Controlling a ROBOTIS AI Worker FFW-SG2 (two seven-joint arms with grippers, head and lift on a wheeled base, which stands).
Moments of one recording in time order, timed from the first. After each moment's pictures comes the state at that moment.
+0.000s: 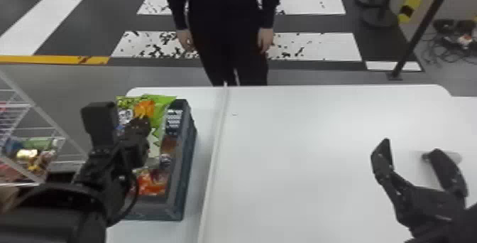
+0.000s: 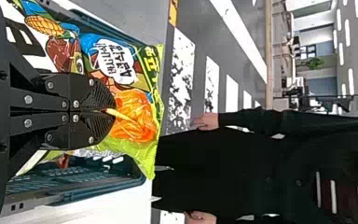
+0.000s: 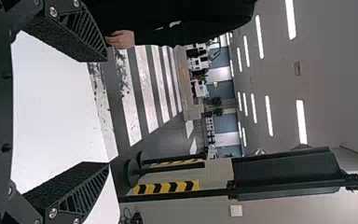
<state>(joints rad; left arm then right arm) 0.36 0.21 0.08 -2.11 0.27 0.65 0.22 0.65 -0.23 0.12 -1.95 -0.27 -0.29 -0.28</state>
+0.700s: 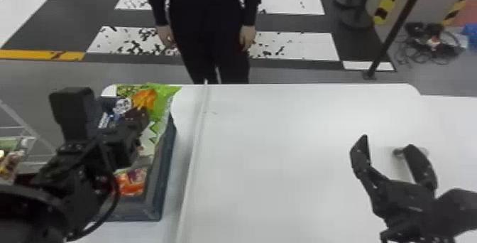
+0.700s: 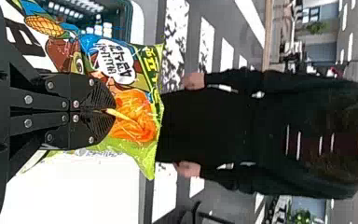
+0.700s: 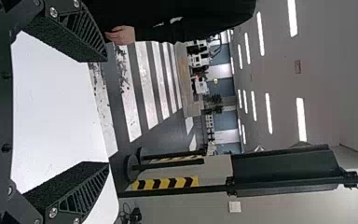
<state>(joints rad) 0.41 0.21 0.06 -2.35 0.35 0.81 0.14 0.65 -0.24 0.10 -1.95 -0.27 -0.28 -0.29</state>
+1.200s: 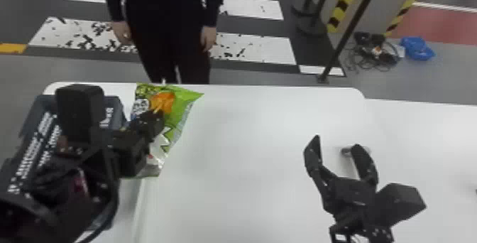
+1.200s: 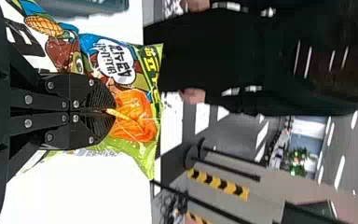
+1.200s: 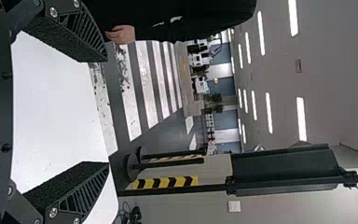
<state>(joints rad) 0.36 0.16 -0.14 -2.35 0.31 0.85 0.05 0.65 -0.24 0.09 -1.96 -0.27 -0.27 -0.29</state>
